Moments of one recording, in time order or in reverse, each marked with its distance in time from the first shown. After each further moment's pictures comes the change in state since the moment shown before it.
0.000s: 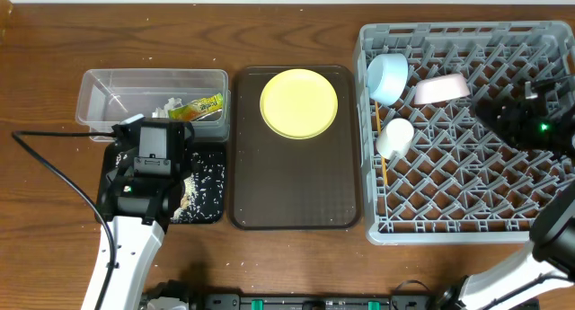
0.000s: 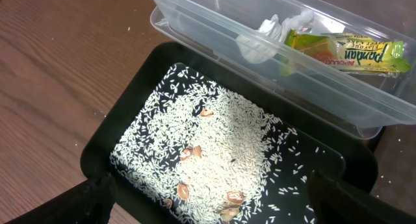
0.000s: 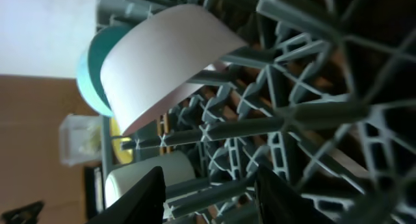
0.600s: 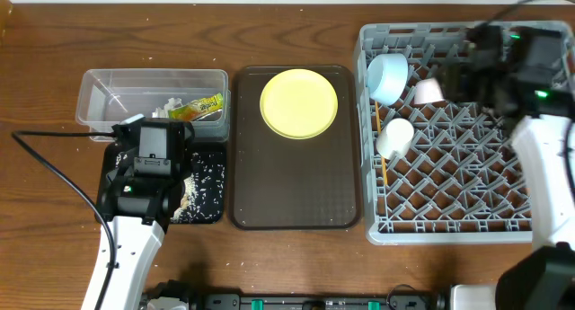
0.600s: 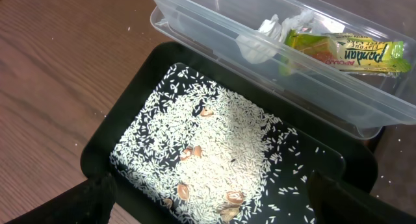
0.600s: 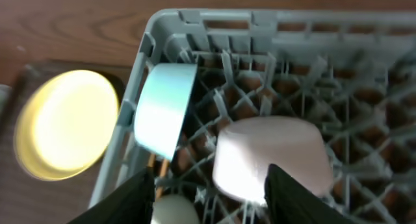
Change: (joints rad) left arm 0.000 0.000 0.000 0.000 0.000 0.000; right arm 0.486 -0.331 0.003 0.196 0.593 -0.055
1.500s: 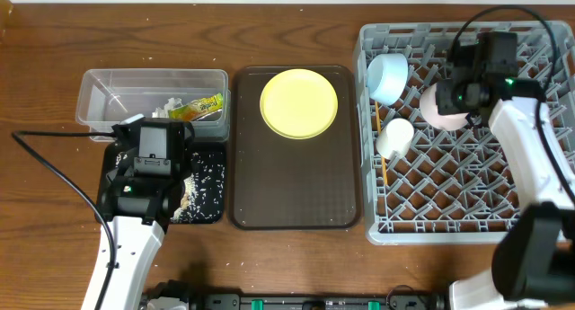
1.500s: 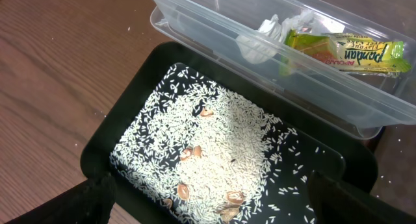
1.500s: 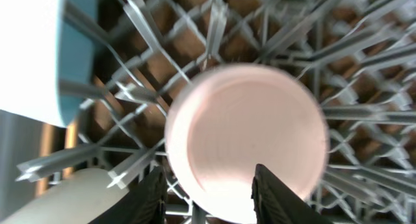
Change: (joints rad) left arm 0.000 0.000 0.000 0.000 0.000 0.000; right arm 0.044 0.108 0.000 -0.095 0.268 -0.022
